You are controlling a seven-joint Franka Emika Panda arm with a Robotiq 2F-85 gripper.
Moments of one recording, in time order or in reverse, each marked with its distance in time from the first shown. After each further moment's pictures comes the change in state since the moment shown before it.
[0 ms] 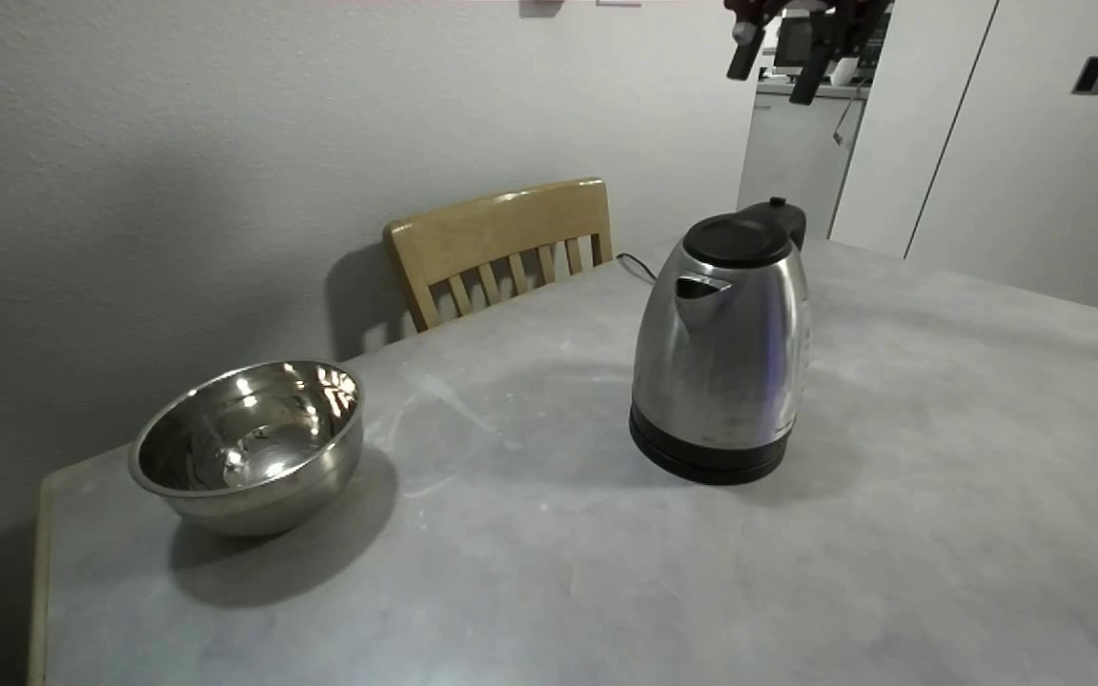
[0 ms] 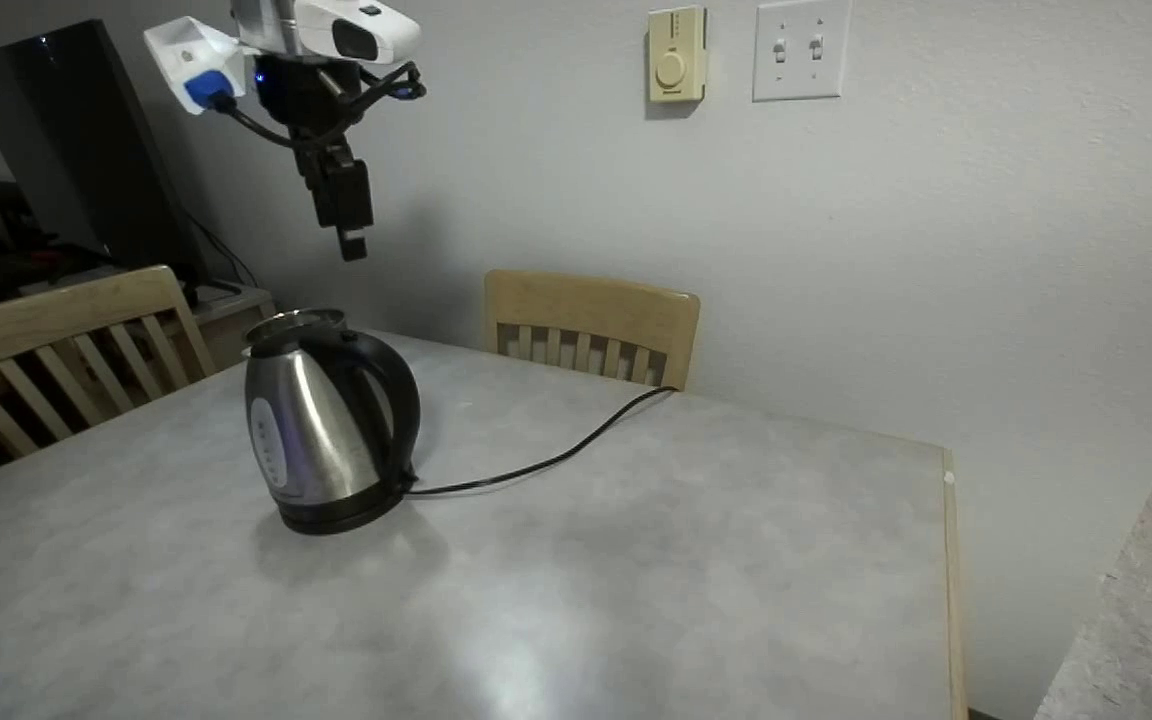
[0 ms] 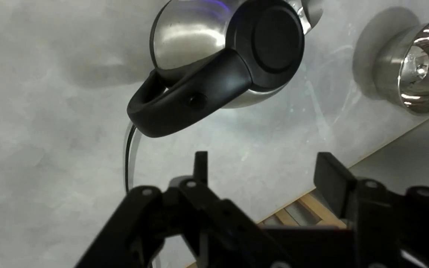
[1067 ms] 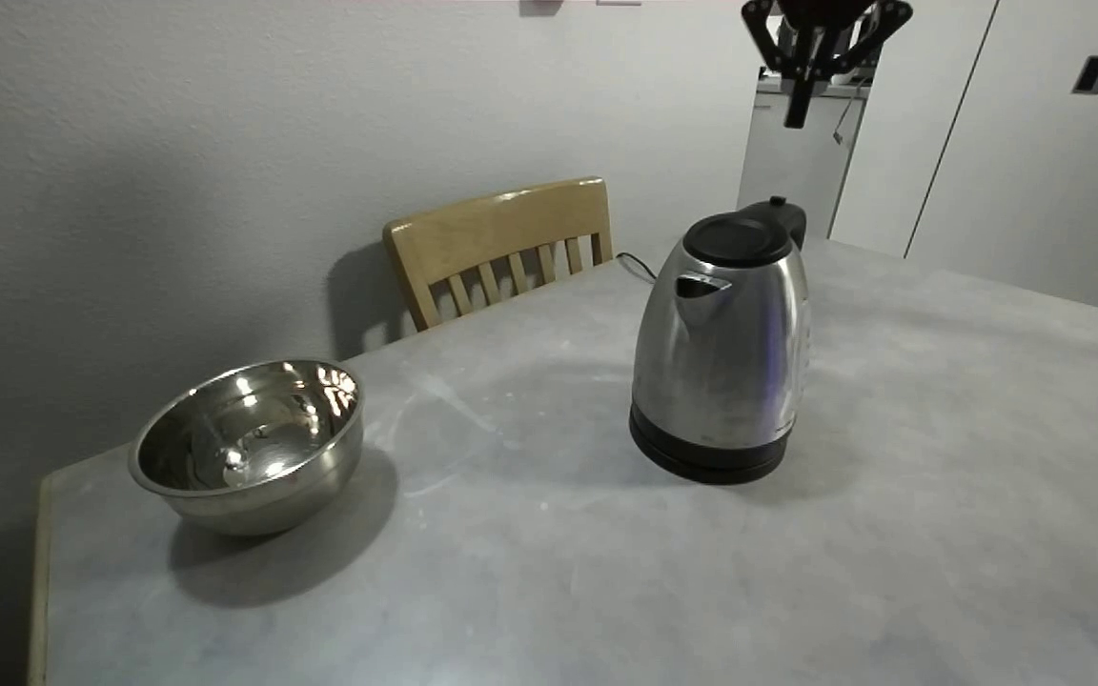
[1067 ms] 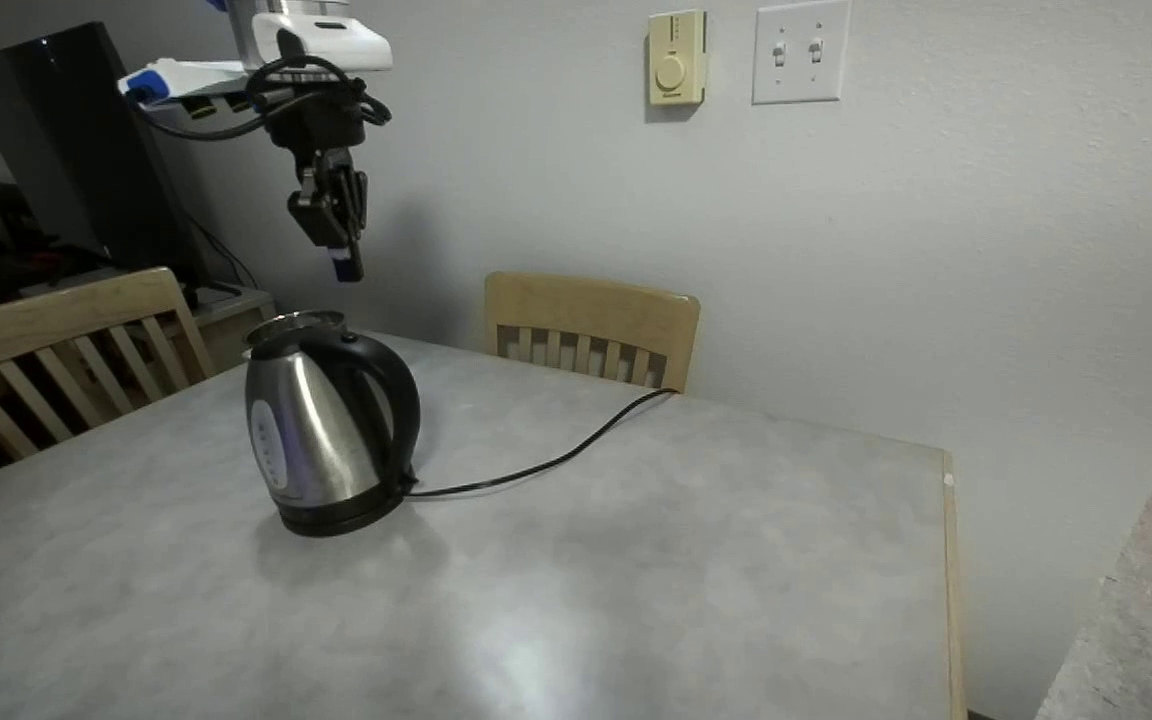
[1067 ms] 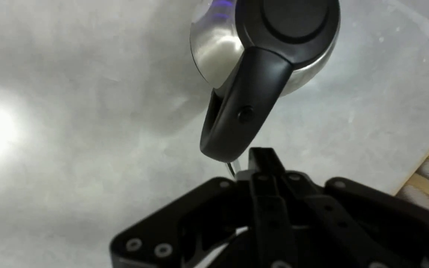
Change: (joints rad) arm 0.037 0.031 0.000 0.025 -0.240 -0.065 0.748
